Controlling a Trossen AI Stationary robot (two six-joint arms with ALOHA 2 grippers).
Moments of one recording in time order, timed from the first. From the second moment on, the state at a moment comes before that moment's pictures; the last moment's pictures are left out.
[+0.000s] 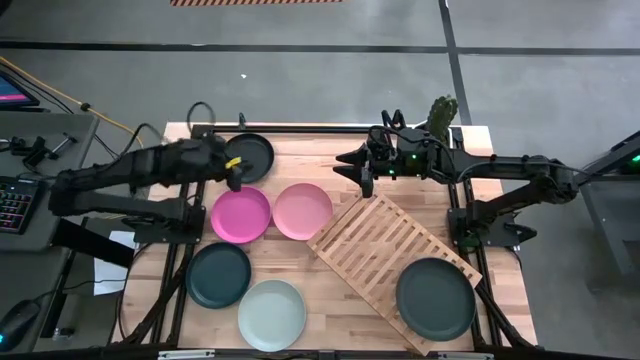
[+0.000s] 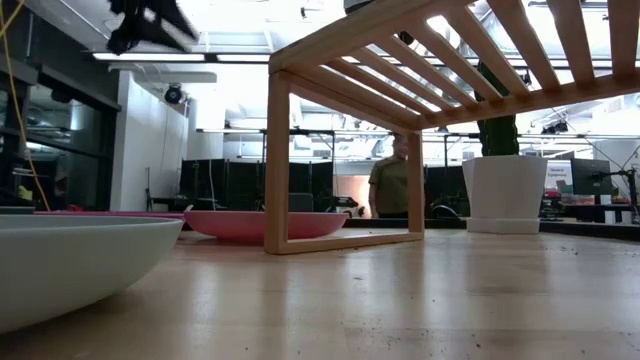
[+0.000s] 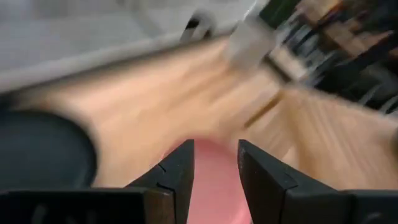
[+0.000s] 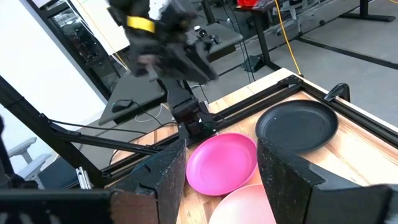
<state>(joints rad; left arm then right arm) 0.19 0.79 0.95 -0.79 -0.27 -0.73 -0.15 1.27 1.09 0.01 -0.06 0.40</state>
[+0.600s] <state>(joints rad) 0.44 1.16 0.81 -1.15 -0.09 -0.79 -0.15 1.27 1.09 0.00 -0.06 0.40</state>
